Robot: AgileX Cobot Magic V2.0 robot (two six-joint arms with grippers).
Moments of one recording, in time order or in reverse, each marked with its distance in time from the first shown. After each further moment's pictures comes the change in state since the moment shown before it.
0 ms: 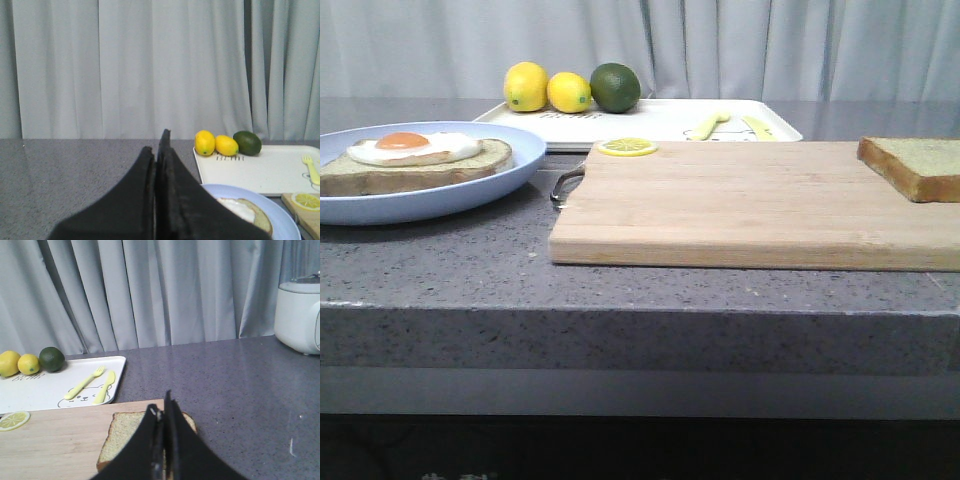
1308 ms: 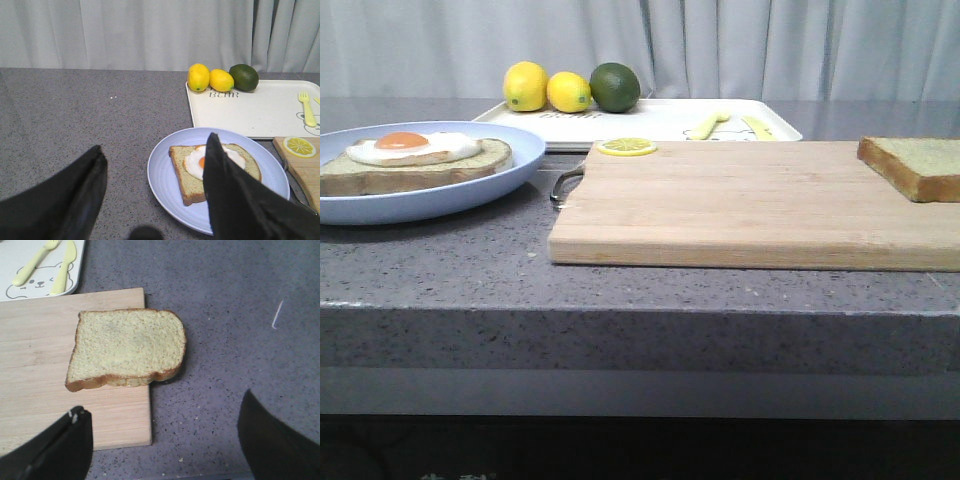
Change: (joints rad) left arm 0.000 0.294 -0.157 -0.065 0.152 0.017; right arm 0.000 0.501 -0.220 0.000 0.275 0.000
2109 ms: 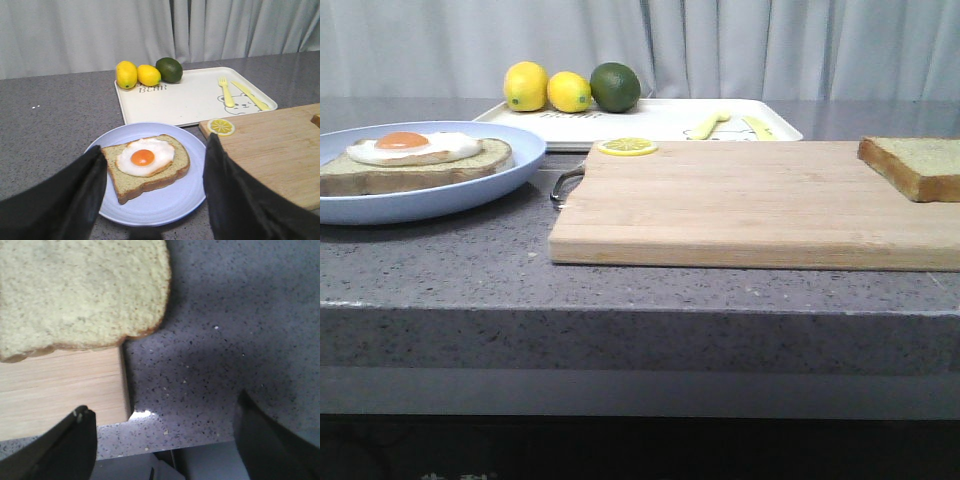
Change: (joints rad) left arm -0.290 0.000 0.000 0.005 0.000 0.006; right arm -0.170 0.574 -0.360 0.131 0.362 -0.147
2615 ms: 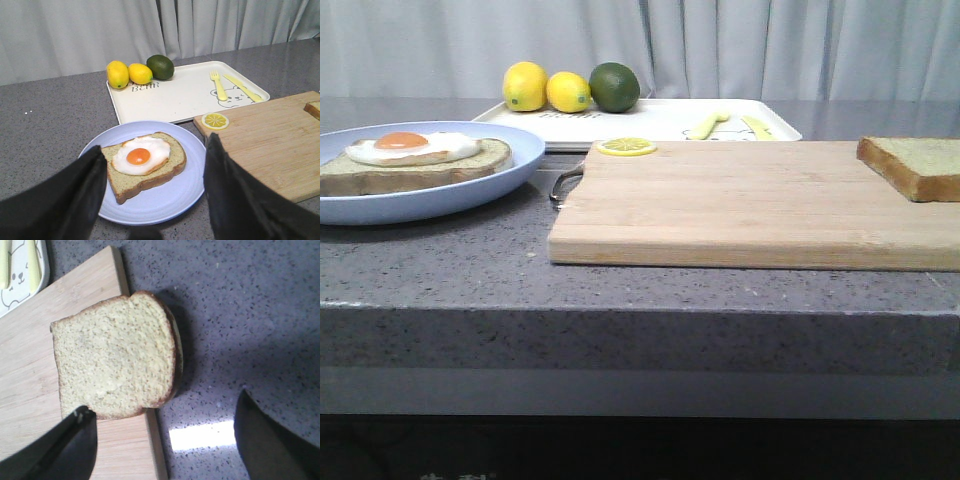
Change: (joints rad) left arm -0.037 0.000 0.000 0.045 0.007 0.002; right arm -0.484 0.225 -0.007 0.682 0.052 -0.529
